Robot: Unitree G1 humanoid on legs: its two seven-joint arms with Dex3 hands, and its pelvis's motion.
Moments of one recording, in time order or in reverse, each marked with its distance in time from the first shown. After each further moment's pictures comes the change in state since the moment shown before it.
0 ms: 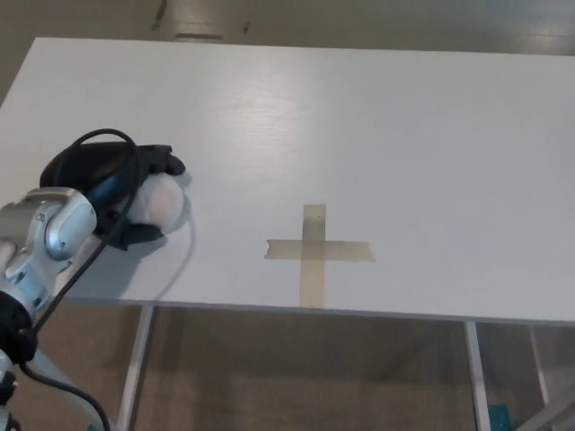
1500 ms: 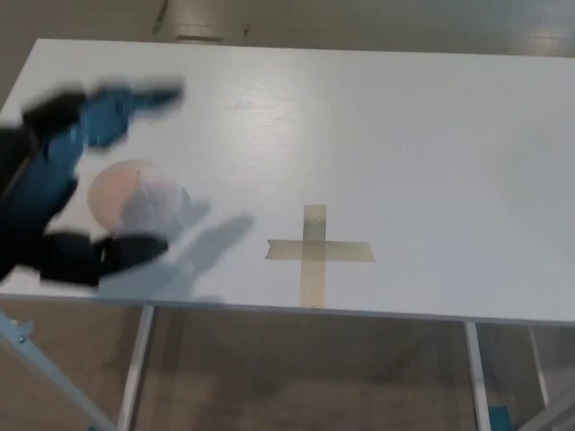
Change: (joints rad) left_arm 0.803 0.002 0.590 -1.317 -0.391 -0.059 -0.184; right_arm -0.016 -0.003 0.010 0.001 -0.002 -0.002 0.000
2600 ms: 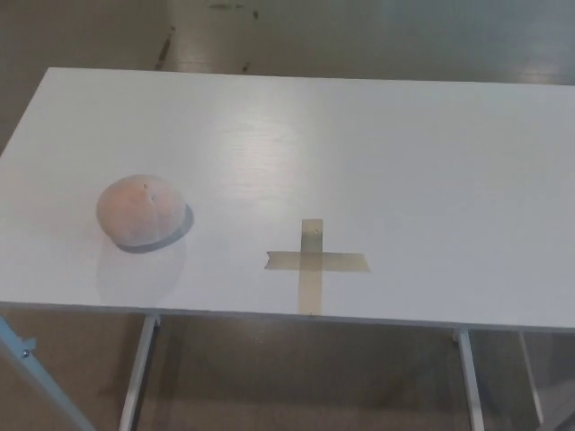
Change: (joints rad) left_arm 0.432 -0.098 -0.059 0.667 -0.049 -0.100 -0.023; right_arm 0.153 0.036 0.066 0.009 -0.015 -0.004 -0.005
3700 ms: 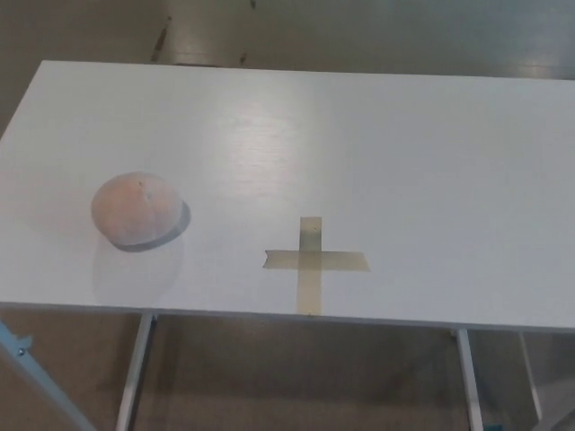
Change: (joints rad) left_arm -0.598 0.030 -0.197 1.052 0.100 0.301 0.110; right_arm -0.020 0.042 -0.015 -0.007 -0.001 -0.048 -0.090
